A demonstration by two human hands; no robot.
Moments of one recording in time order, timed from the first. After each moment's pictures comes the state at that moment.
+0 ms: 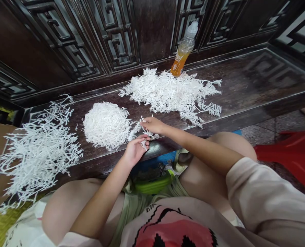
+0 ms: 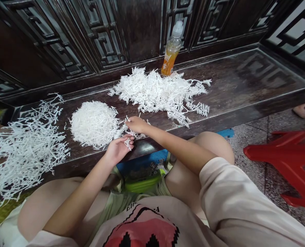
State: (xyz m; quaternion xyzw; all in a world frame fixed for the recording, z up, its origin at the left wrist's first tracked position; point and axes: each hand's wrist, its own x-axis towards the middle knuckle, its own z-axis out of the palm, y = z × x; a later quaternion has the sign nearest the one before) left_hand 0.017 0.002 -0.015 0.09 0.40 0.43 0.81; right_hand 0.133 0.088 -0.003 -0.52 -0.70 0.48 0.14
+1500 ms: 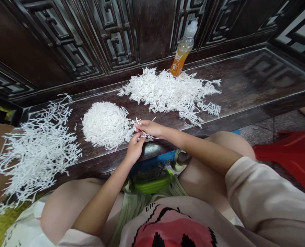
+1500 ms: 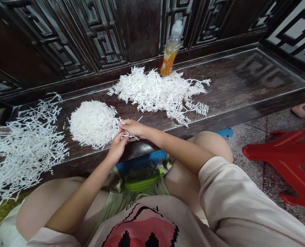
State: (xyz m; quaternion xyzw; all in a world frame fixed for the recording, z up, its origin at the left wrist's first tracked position) left_hand 0.022 0.002 -0.029 0.46 0.59 0.42 0.51; right_hand 0.125 0.072 -0.002 -0.38 -0.56 0.71 0.22
